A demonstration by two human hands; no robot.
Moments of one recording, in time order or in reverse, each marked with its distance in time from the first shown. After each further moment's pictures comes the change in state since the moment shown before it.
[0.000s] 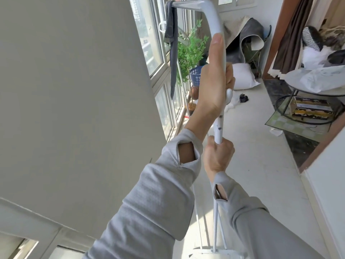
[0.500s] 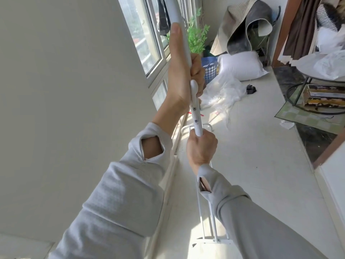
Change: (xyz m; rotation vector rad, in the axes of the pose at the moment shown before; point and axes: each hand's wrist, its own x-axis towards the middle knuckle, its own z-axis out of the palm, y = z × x) left_hand 0.068 -0.015 -0.016 0.006 0.025 -0.038; right_hand 0.051 0.003 0.046 -0.017 -0.099 -0.018
